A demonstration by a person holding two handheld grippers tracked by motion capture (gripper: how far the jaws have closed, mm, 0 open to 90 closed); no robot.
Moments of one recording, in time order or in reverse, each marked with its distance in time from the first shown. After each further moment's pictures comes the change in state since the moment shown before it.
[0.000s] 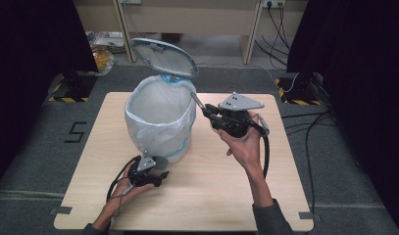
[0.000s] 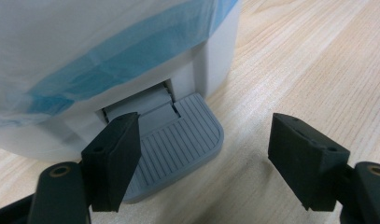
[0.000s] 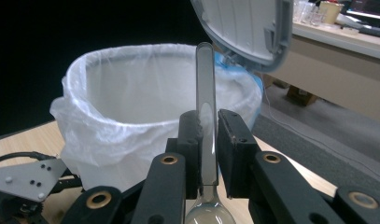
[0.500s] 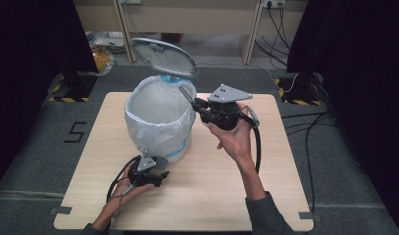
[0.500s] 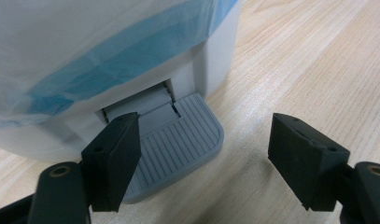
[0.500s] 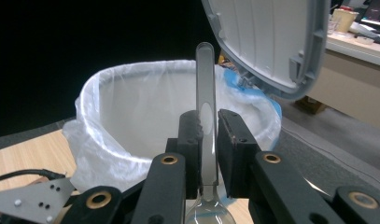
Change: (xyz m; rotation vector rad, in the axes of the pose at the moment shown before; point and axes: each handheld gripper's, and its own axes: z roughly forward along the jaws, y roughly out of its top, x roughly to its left) left arm -0.001 0.000 0.000 -0.004 0.001 -0.003; right arm 0.009 0.022 0.016 -0.002 0.032 -0.019
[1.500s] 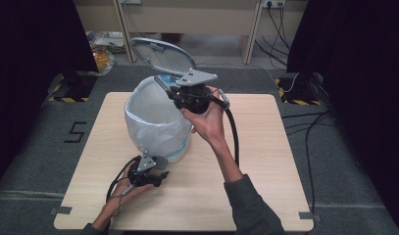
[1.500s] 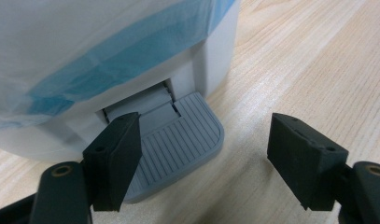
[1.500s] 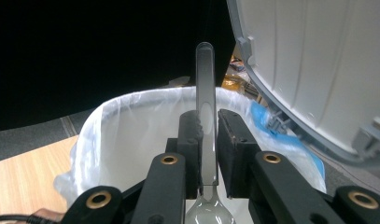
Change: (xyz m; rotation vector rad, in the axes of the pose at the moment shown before) left arm 0.001 0.000 -0.001 0.008 -0.002 0.017; right arm 0.016 0.041 0.061 0.030 0.038 -0.054
